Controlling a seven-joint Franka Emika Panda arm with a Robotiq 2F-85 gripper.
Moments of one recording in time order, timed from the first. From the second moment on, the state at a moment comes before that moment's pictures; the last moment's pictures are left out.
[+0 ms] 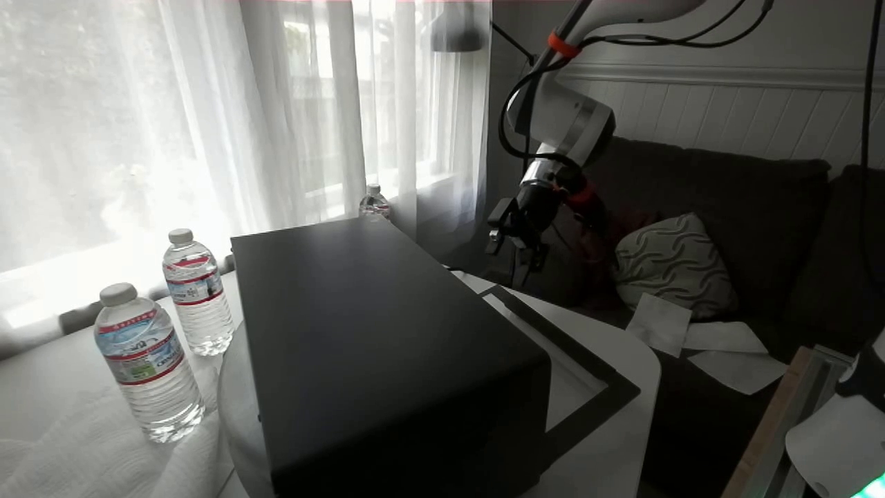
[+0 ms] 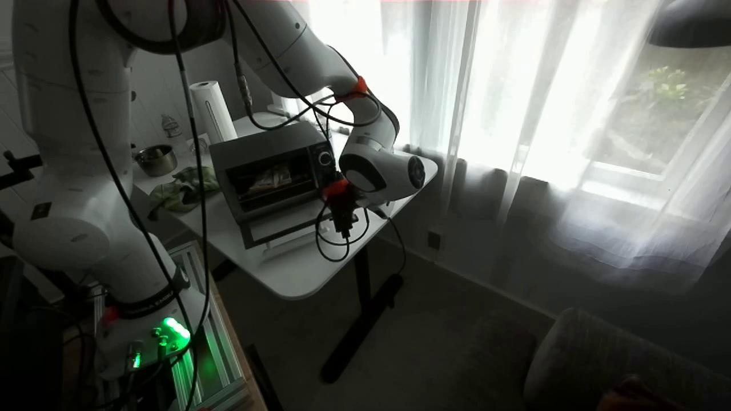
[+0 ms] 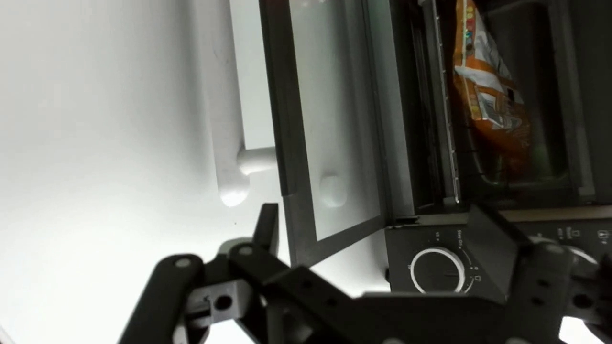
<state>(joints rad) -0.19 0.46 -0.05 -2.15 0.81 1.86 -0.71</state>
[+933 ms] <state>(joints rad) -0.19 0.56 -0.03 -2.10 0.90 1.86 -0.83</state>
